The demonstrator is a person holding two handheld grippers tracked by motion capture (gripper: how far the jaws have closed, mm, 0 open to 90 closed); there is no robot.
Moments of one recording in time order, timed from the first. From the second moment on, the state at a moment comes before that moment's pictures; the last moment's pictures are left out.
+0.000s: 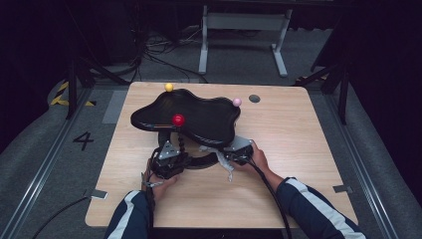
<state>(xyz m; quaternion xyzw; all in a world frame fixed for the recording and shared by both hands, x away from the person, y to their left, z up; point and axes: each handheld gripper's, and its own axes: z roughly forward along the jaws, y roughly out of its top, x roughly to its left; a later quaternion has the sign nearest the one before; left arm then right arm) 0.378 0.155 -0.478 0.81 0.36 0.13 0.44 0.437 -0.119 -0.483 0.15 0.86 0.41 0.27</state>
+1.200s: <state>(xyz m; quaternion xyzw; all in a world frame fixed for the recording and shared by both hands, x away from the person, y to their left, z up) 0.381 0.161 -0.478 0.80 0.38 0.13 0.44 0.416 -0.104 -0.483 0.13 0.86 0.42 0.25</state>
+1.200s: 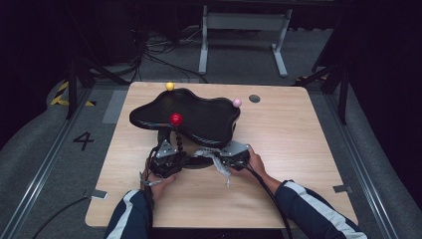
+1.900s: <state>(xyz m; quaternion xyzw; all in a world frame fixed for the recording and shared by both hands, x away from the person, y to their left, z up) 0.381 0.162 -0.476 0.81 0.37 0.13 0.44 0.415 -0.107 -0.483 0.13 0.86 0.42 0.25</state>
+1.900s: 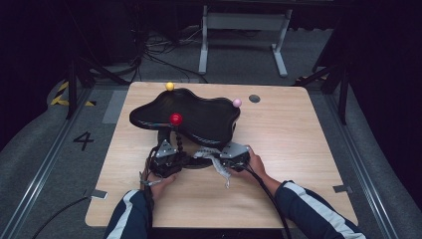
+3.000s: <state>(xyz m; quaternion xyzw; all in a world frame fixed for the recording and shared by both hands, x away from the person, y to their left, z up) 0.382 0.162 -0.478 0.80 0.37 0.13 0.45 0.404 -0.101 -0.483 0.10 0.87 0.44 0.22</state>
